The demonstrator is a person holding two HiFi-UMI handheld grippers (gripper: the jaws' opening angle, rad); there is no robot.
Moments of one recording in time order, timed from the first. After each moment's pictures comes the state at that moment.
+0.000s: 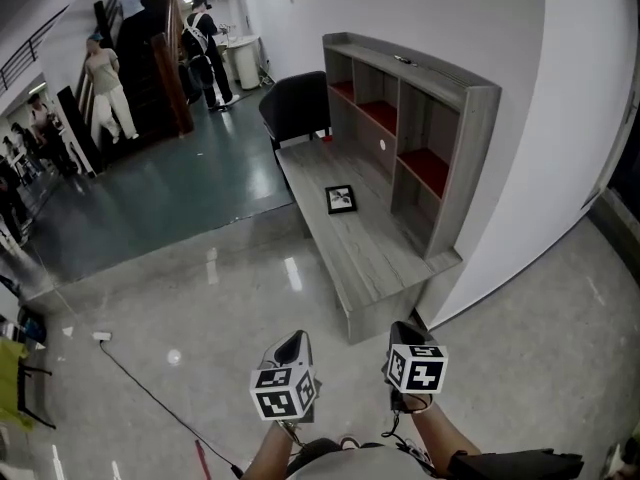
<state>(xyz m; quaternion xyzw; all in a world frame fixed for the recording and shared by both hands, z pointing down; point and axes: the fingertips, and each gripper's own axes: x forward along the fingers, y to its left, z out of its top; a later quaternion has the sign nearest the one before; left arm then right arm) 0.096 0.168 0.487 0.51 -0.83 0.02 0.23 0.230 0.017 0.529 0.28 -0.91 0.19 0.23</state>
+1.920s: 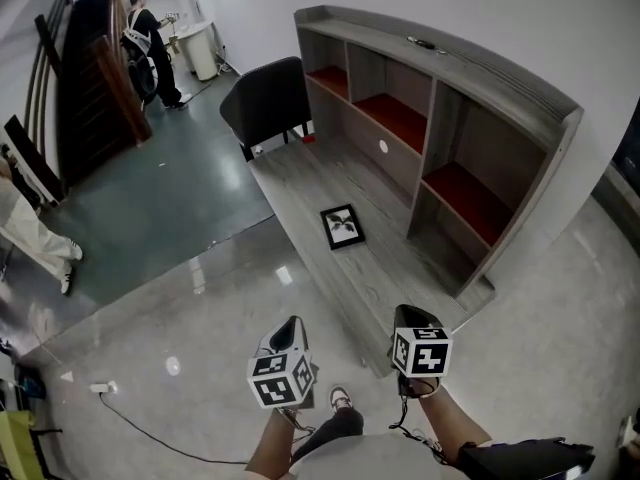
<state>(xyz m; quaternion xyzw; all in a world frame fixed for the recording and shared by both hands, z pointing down) -0.156 -0.018 0.526 0.53 -0.80 0.05 0.26 0.015 -0.158 0.563 0.33 -0.88 0.21 0.26</state>
